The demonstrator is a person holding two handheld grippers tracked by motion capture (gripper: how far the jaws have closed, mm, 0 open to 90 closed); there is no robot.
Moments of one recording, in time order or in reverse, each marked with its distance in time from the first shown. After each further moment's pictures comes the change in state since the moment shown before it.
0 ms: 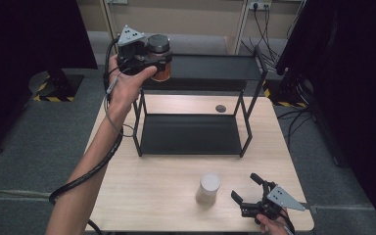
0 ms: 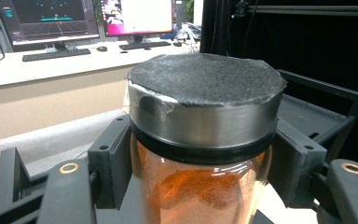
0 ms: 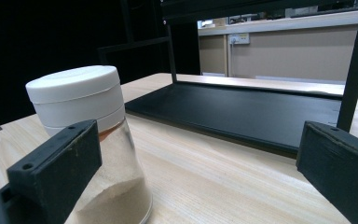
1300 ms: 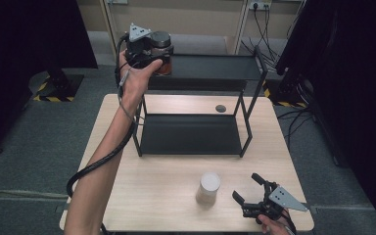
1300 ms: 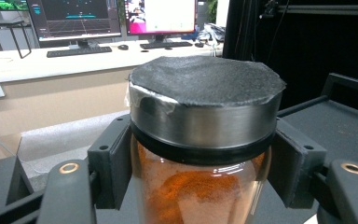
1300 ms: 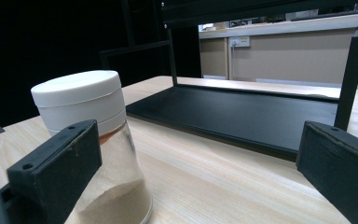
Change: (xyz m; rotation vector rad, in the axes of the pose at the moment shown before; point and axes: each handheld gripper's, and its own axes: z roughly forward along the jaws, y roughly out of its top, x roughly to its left) left arm 0.004 -0.012 0.043 -0.003 0.085 -0.023; right arm -0.002 0.000 -0.004 -0.009 0.003 -0.002
